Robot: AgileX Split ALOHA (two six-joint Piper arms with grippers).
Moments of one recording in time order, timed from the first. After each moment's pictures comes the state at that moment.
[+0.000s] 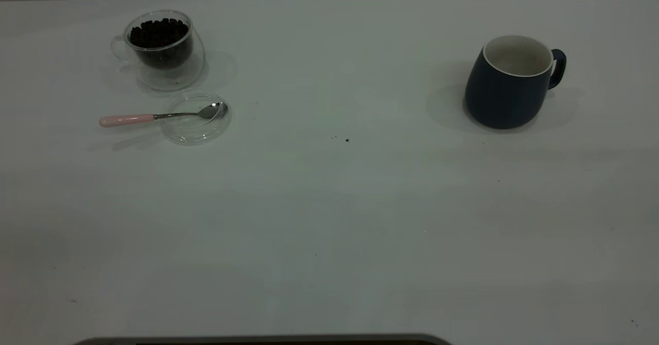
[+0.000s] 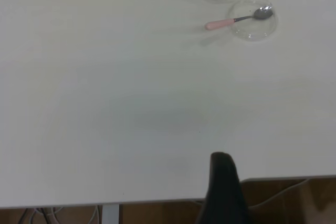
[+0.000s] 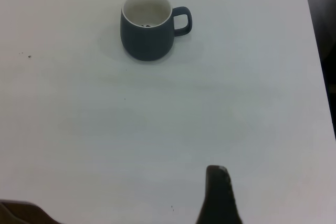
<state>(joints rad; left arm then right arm) 0.00 -0.02 -0.49 -0.04 1.14 0.02 -0.01 0.03 -0.47 0.06 1.12 -0.11</state>
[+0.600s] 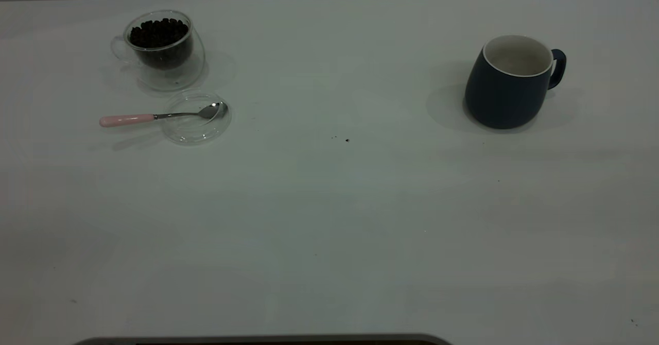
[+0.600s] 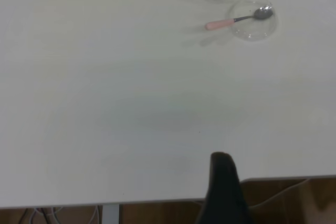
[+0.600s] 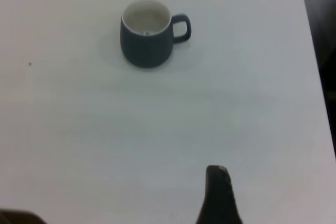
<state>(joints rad) 0.00 -0.02 -0.49 -0.04 1.14 0.02 -0.01 0.03 -0.48 0.06 1.10 -0.11</state>
